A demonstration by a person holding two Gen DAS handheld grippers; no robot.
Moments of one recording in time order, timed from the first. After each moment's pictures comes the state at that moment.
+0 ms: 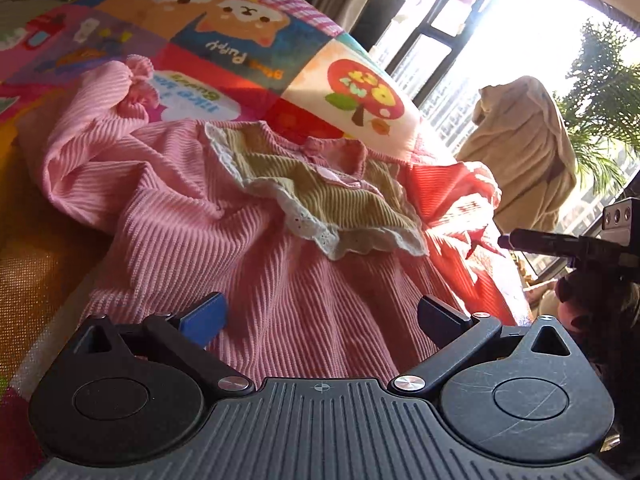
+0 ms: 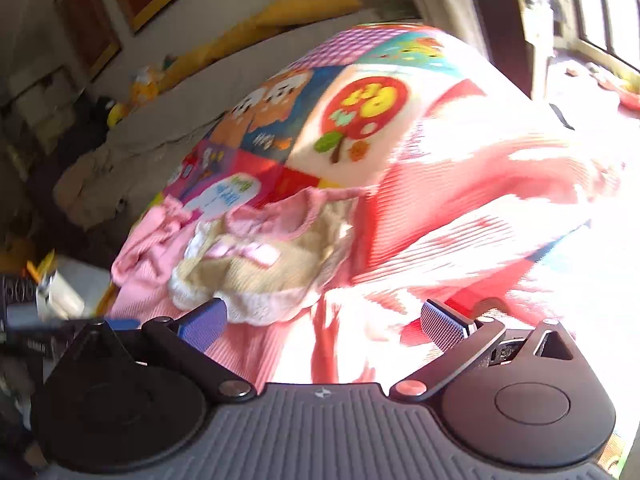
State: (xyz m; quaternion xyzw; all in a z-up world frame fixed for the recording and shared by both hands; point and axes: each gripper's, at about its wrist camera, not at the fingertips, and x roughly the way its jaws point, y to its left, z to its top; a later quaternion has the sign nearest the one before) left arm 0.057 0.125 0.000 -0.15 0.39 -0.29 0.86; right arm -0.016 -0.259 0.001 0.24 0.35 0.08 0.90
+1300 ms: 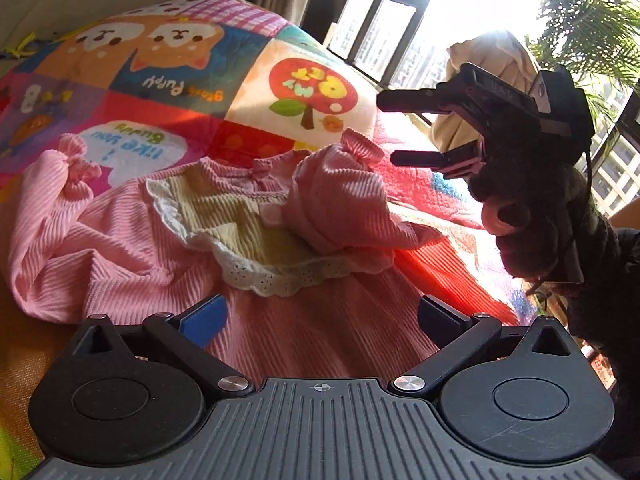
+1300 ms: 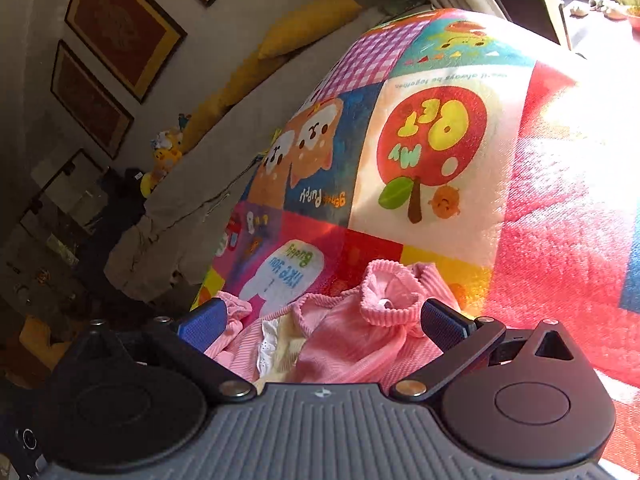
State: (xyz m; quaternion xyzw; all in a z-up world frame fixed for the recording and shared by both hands) left arm 0.063 0.076 0.044 -0.04 0.40 -0.33 0.85; right arm 0.085 -0.164 0.001 0.28 0.34 0.23 0.87
